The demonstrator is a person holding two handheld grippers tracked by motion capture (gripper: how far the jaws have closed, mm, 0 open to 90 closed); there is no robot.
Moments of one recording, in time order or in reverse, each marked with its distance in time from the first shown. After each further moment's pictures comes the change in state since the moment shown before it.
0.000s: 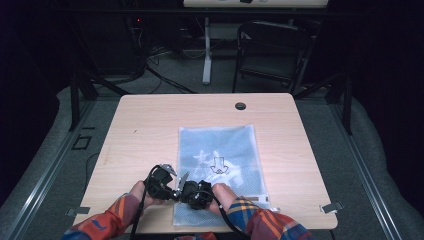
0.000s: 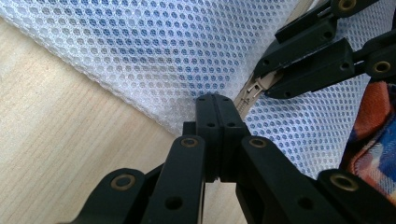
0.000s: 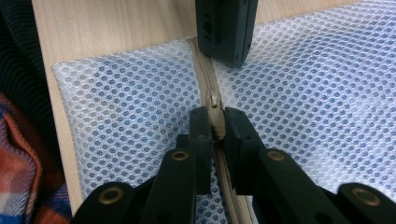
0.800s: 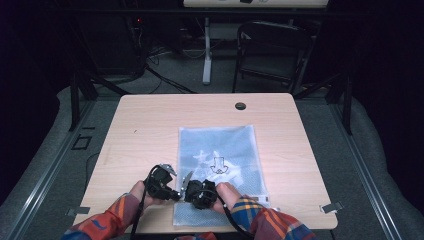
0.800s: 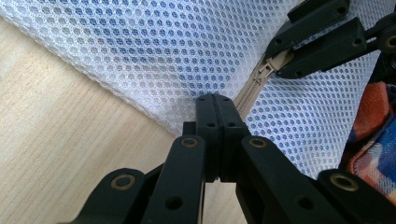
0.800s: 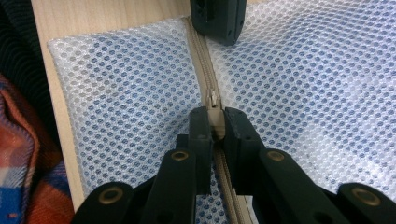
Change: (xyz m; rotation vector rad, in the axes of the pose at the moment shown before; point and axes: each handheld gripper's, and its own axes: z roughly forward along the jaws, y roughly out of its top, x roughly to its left) left arm 0.001 0.001 -0.002 0.023 0.029 0.019; right arm -0.004 -0.009 -0.005 0.012 0.000 -0.003
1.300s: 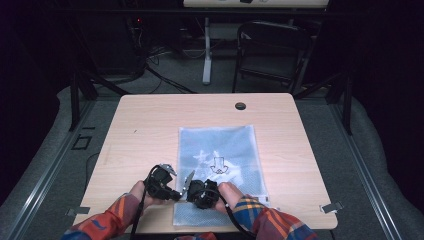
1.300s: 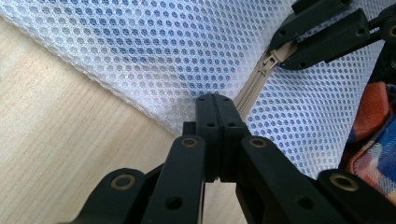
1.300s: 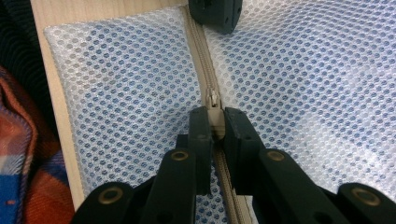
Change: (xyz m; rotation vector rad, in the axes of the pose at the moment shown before) left arm 0.001 -0.001 0.001 -0.017 -0.031 -0.005; right arm -0.002 -0.004 -0.002 0.010 0.002 0.002
